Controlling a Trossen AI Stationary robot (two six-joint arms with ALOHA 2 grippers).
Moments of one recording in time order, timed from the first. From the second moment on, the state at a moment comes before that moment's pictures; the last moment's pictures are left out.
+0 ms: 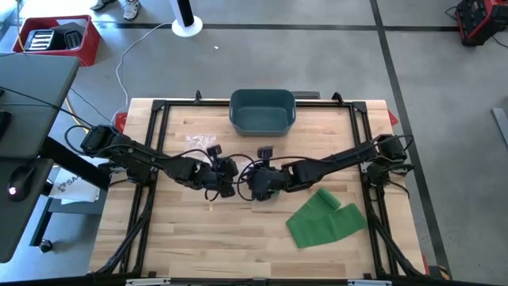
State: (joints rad) left arm -0.25 1.50 0.98 -0.49 -0.70 -0.22; right arm 0.22 1.85 1.41 -0.37 0.60 -0.26
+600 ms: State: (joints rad) left arm -0.28 1.50 0.96 -0.44 -0.77 -0.39; right arm 0.30 1.77 1.41 -0.37 0.47 -0.44
